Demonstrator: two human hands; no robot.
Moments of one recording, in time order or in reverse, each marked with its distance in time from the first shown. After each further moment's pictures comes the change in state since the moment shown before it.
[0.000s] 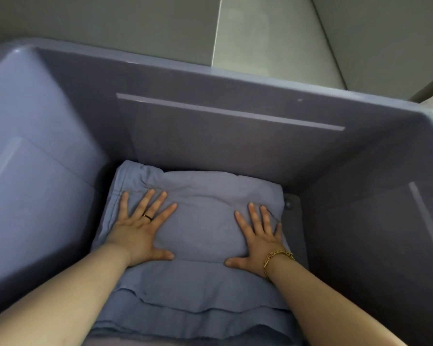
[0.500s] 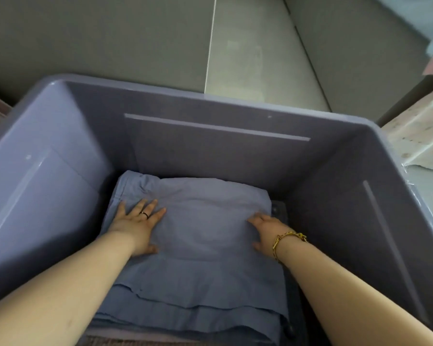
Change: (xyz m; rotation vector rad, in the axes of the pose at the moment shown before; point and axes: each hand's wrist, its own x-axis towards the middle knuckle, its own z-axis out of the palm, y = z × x) left_hand -0.033 0.014 -0.029 0.040 -0.044 -0.178; right_hand -0.040 0.013 -0.047 0.031 0.071 0.015
